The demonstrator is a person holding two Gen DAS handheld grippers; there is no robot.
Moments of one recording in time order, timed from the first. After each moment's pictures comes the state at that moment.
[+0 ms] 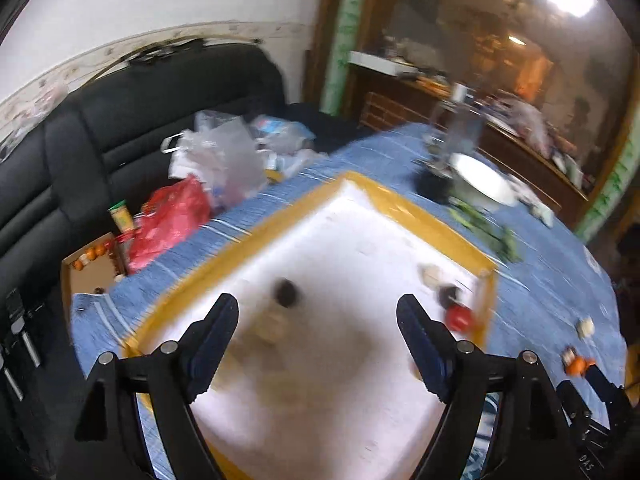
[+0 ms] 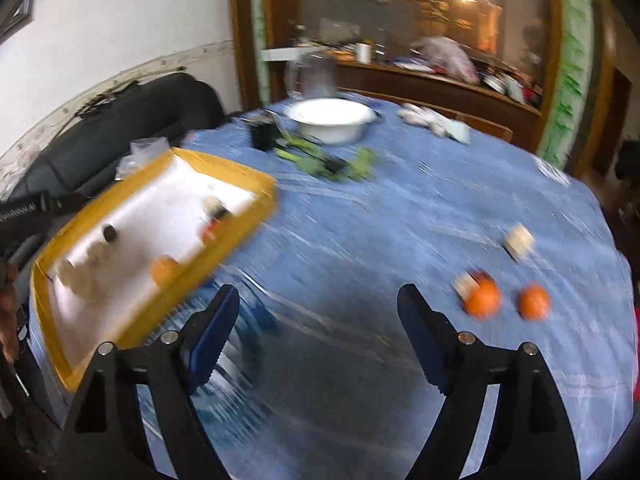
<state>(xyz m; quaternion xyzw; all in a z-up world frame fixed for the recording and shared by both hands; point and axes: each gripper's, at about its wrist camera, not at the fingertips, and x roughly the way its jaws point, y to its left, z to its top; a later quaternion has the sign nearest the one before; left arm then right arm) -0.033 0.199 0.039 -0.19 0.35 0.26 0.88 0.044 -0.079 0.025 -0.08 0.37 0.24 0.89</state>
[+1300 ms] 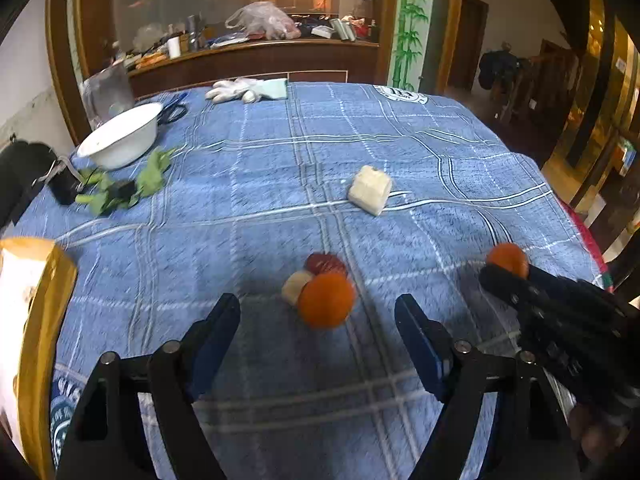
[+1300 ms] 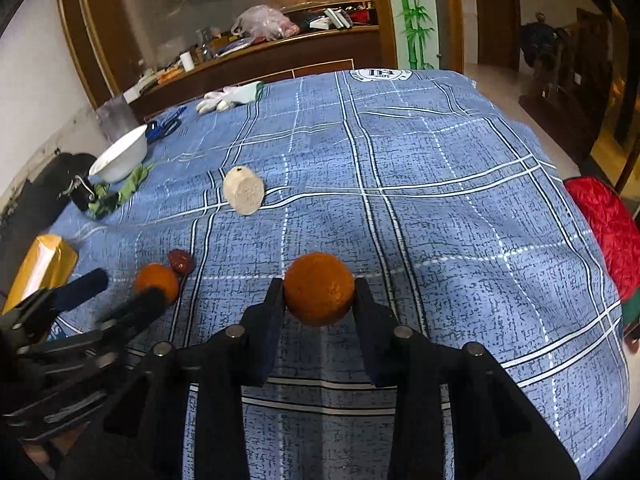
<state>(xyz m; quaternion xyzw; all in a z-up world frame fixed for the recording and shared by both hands) 0.129 -0.115 -0.019 0.01 0.41 -0.03 0.91 0.136 -0.296 -0.016 0.06 0.42 0.08 0.90</state>
